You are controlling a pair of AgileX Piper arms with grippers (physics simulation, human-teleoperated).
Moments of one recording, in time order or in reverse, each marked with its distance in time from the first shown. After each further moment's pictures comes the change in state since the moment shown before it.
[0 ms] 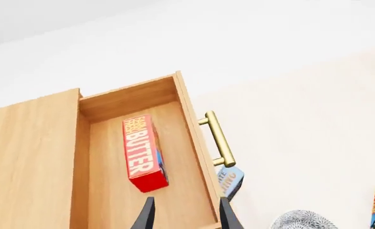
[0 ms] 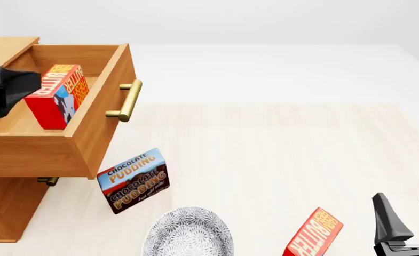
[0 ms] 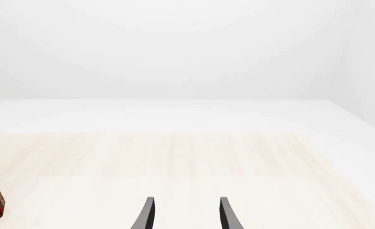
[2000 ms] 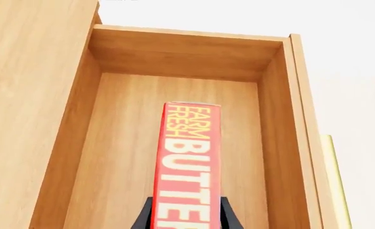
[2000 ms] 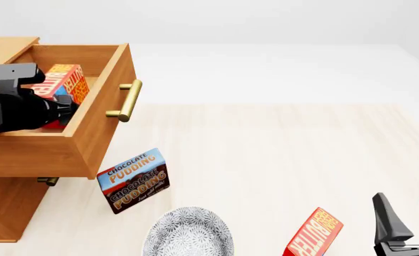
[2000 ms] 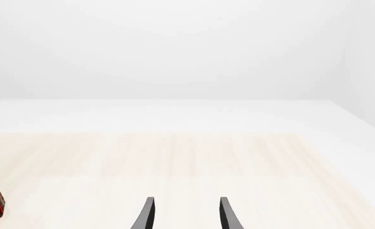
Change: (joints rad) left arm 0.229 0.404 0.256 -0.434 -0.171; right arm 0.000 0.000 0.000 0.000 0.000
